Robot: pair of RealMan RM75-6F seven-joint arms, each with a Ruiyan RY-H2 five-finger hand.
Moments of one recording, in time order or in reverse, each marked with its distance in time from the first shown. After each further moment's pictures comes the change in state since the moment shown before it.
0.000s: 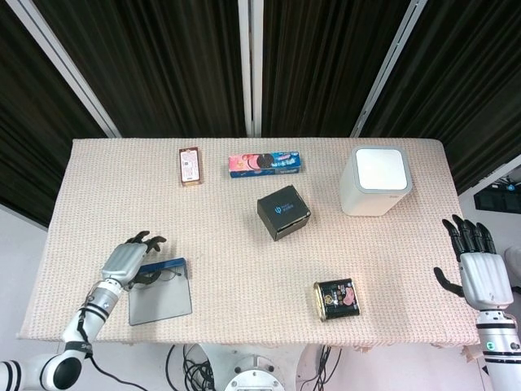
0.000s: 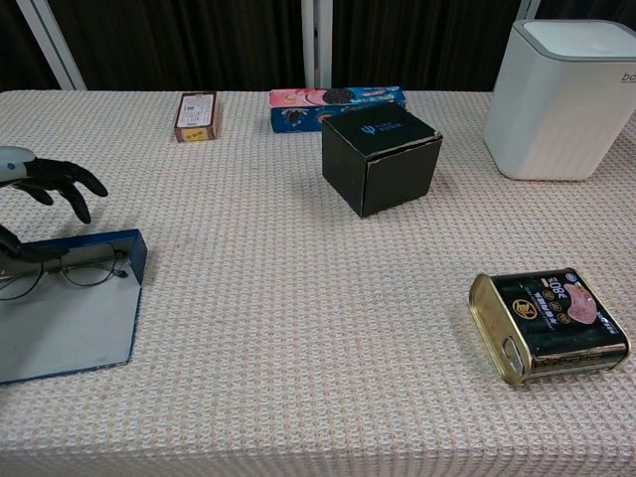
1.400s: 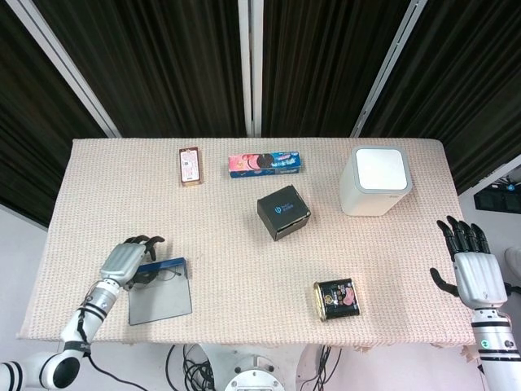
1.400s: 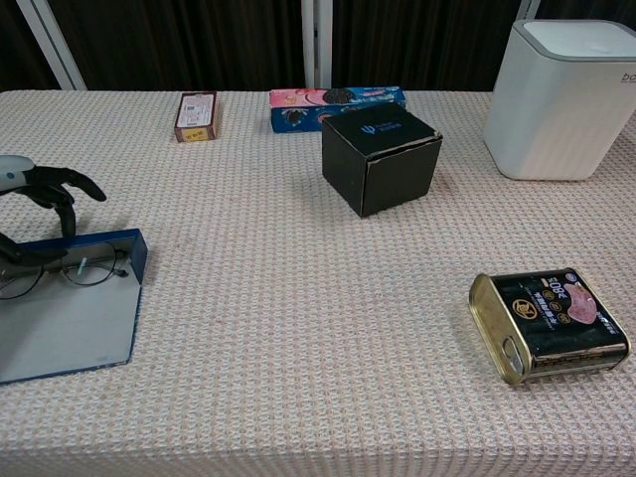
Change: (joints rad) left arm 0.043 -0.036 -0.019 0.101 0.101 -0.029 -0.059; right arm 0.012 -0.010 -0.002 -0.012 0.022 -0.023 -0.038
